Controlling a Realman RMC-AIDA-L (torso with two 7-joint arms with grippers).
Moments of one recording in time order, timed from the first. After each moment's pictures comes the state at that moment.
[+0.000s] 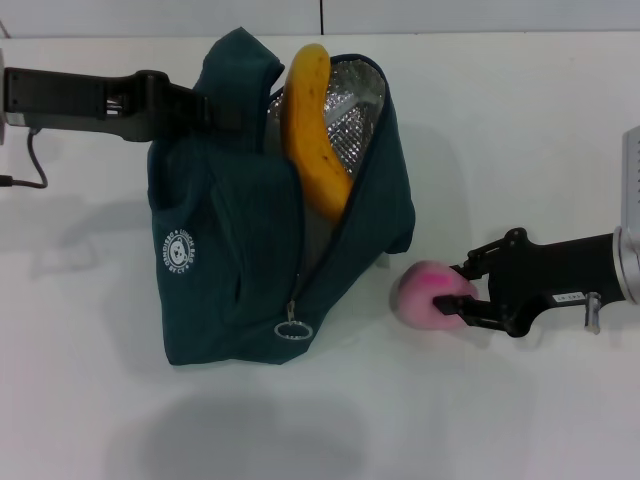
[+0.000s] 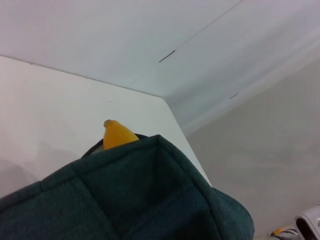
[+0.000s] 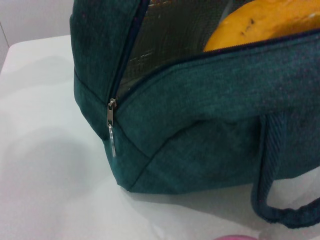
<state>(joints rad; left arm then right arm) -0.67 -1.93 0.69 0.78 1.99 1.78 -2.39 0.41 2.02 -1.43 -1.02 -1.87 -1.25 1.55</state>
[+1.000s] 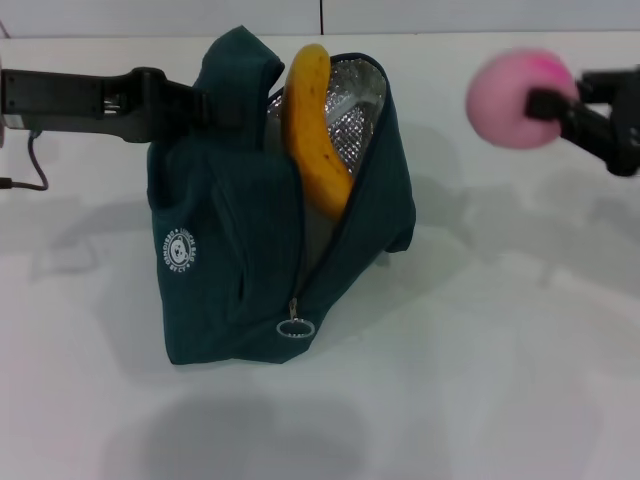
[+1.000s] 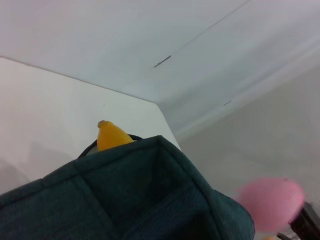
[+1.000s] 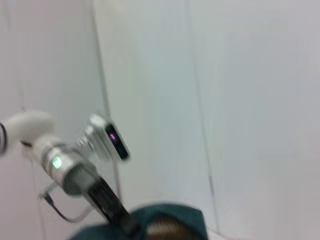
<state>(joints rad) -0.66 -1.93 0.69 0.75 1.96 1.78 -2.39 0.35 2.01 -1.03 -1.02 -1.45 -1.53 1.48</state>
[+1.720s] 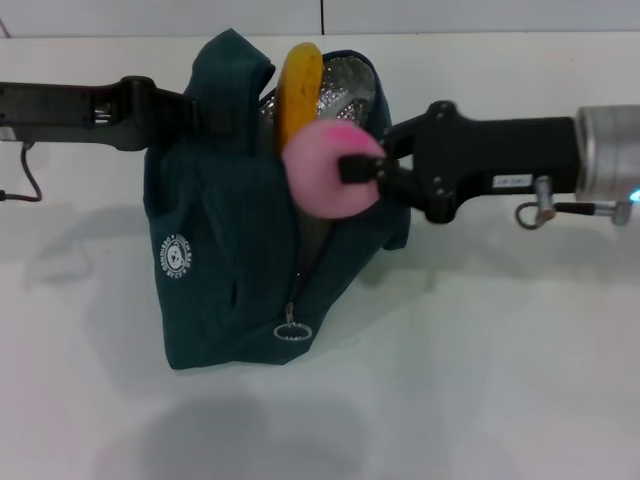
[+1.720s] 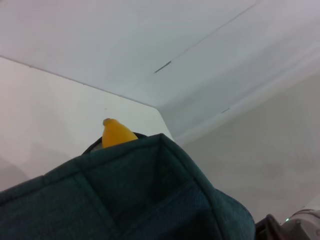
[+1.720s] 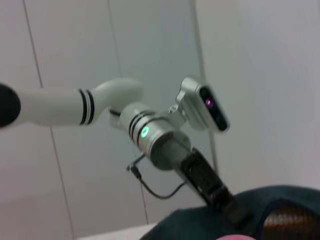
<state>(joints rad) -0.63 -1.93 0.69 0.75 1.94 1.78 -2.38 0.62 2.03 -1.35 -0.80 -1.41 -1.44 1.43</state>
